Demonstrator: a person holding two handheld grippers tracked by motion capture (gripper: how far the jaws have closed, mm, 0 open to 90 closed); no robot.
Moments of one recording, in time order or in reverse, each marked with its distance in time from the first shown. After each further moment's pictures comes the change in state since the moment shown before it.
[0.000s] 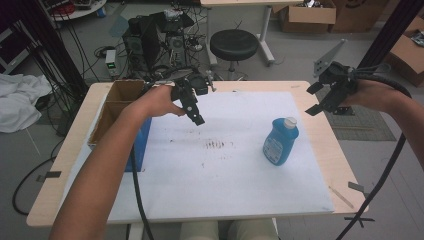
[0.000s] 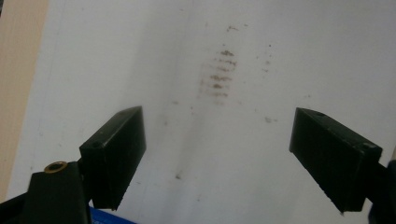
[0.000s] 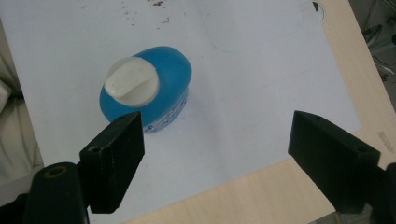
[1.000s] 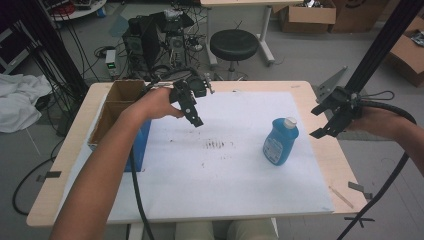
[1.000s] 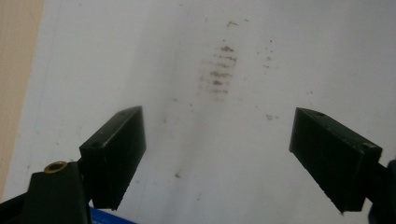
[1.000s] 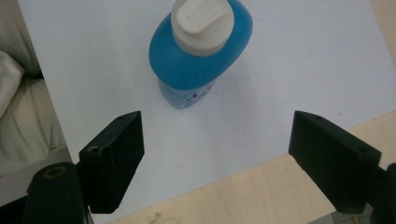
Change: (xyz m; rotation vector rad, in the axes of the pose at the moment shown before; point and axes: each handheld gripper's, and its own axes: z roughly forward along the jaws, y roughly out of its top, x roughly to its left) left arm -0.002 -0.006 0.004 -0.004 0.002 0.005; right arm 0.044 -0.028 0.017 0.051 0.005 0.014
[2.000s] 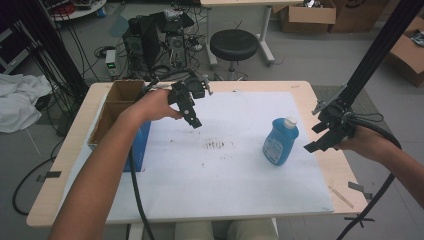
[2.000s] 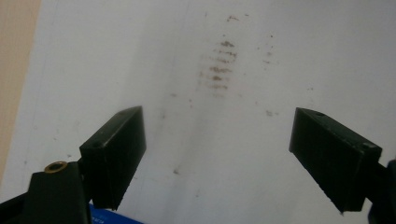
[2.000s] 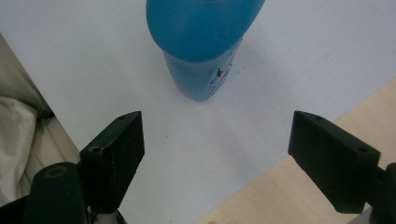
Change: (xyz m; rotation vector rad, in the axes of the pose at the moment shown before) left arm -0.001 -0.004 0.002 0.008 -0.002 -0.010; right arm 0.024 -0.021 0.033 -0.001 0.001 0.311
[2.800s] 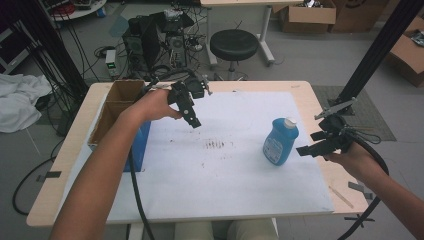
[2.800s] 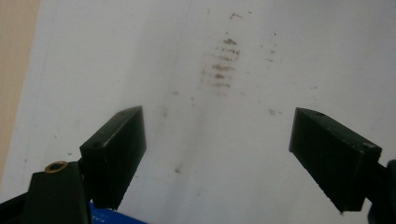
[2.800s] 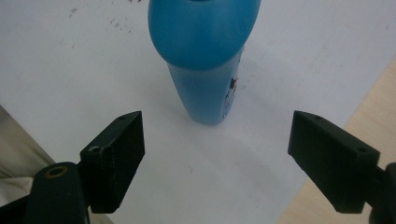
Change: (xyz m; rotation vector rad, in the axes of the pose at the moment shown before) left arm 0.002 -0.001 0.002 0.007 0.003 -0.006; right arm 0.026 -0.020 0.014 -0.189 -0.060 0.246
